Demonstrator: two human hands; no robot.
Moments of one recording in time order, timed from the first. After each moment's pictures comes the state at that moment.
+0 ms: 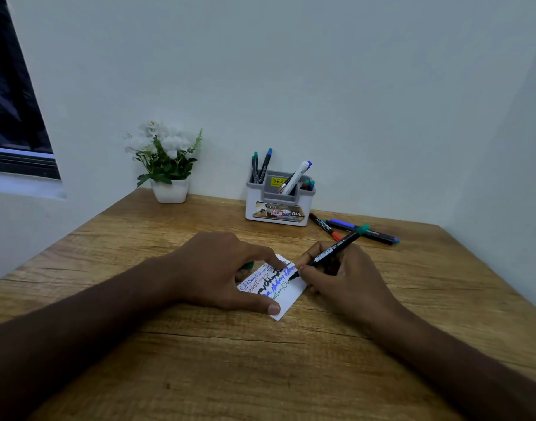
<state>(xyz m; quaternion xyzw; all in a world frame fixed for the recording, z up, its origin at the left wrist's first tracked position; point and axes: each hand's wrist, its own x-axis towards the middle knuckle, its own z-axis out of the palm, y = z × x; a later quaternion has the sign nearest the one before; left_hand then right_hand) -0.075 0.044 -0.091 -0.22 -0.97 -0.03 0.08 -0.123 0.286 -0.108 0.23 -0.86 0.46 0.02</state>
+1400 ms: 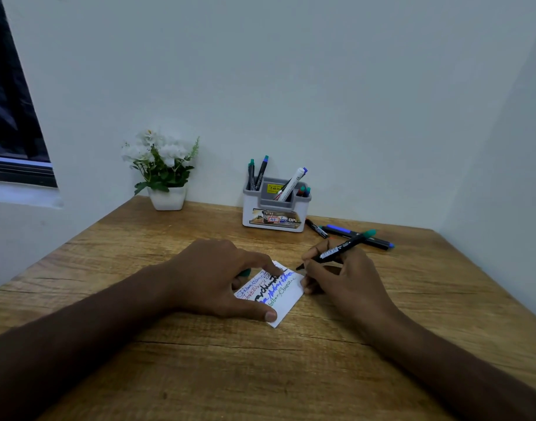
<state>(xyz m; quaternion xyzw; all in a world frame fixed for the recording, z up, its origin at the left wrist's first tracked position) -0.077 0.043 -0.091 -0.22 -0.97 -0.03 0.07 -0.120 0.285 -0.105 0.17 -0.81 0.57 0.02</state>
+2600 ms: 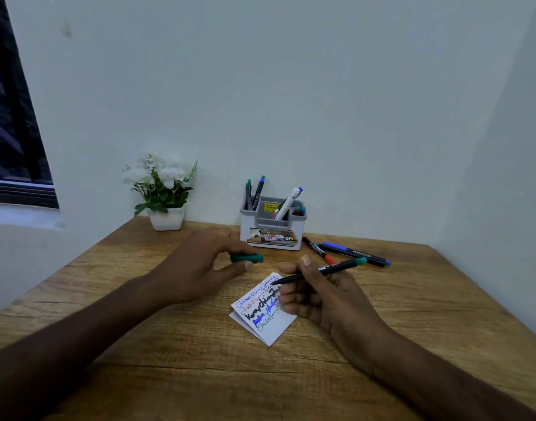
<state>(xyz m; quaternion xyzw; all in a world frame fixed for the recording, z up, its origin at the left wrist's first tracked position) -0.081 0.026 -0.077 -0.17 -0.94 -0.21 0.23 -0.110 0.273 -0.102 0.16 -0.62 0.75 -0.16</state>
